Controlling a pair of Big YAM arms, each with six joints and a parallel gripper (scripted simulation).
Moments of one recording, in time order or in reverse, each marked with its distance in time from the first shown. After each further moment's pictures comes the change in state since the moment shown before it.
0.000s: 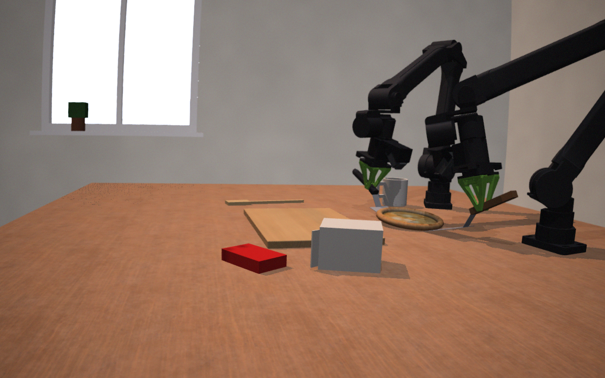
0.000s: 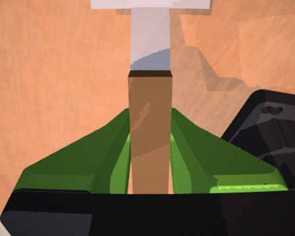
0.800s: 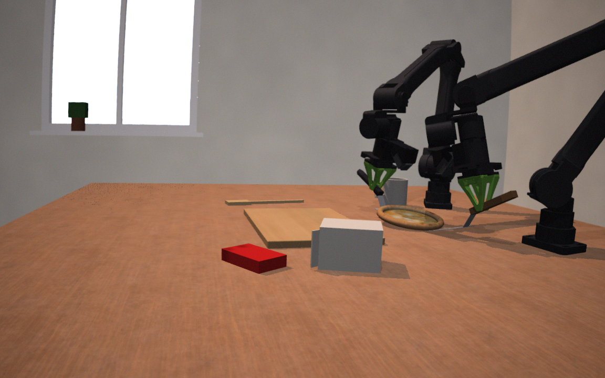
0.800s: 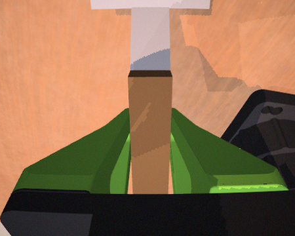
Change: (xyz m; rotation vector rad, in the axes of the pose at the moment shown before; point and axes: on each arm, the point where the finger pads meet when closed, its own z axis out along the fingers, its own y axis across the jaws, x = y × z) left arm 0.000 0.000 0.000 0.000 0.000 0.000; right arm -0.021 0.000 -0.006 0.001 0.003 0.005
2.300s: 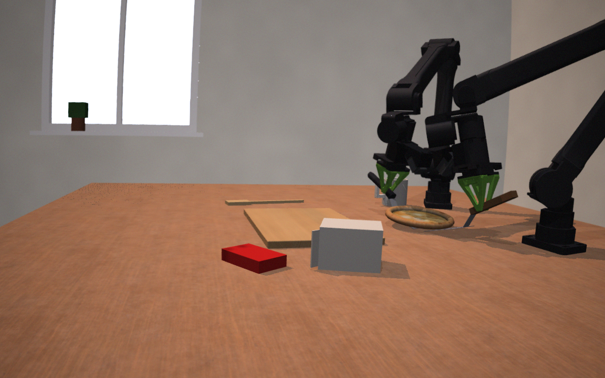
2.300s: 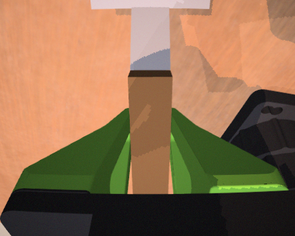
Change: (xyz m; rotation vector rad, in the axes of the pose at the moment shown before) left arm 0.000 0.000 0.000 0.000 0.000 0.000; right arm -0.045 0.003 -0.009 -0.002 0.030 -0.005
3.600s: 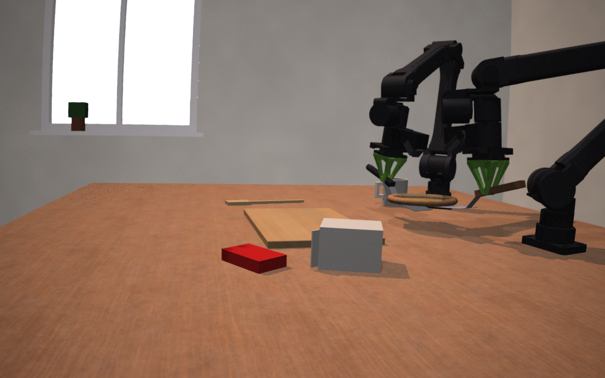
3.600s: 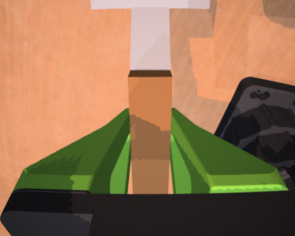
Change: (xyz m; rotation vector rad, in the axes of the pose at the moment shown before) left arm 0.019 -0.002 -0.032 -0.002 -0.169 -0.006; right arm 0.011 -0.003 -0.027 0.004 -0.118 0.000
